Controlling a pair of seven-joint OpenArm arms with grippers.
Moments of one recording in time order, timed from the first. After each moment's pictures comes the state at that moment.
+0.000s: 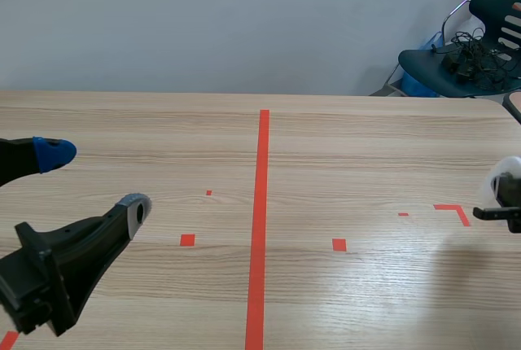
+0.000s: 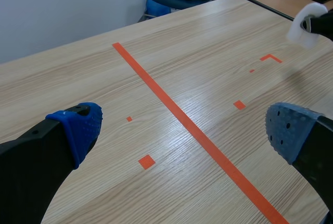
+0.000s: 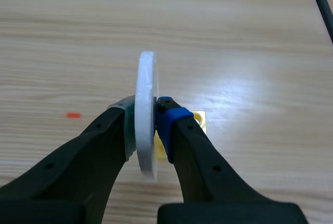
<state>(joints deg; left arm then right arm) 45.1 -29.1 -8.4 119.6 -21.5 -28.9 -6.2 -13.0 24.6 14.8 74.2 18.2 18.9 -1.3</state>
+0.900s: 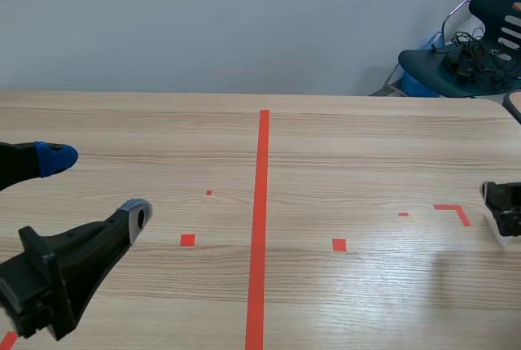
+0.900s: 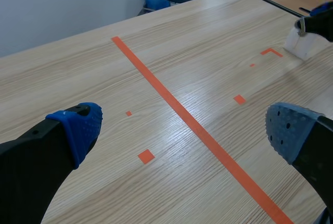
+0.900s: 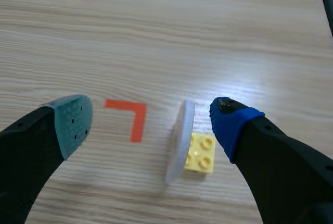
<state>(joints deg) 45.1 -29.1 -8.4 119.6 -21.5 -28.9 -4.8 -6.6 30.1 14.6 65.1 18.1 28.2 0.1</state>
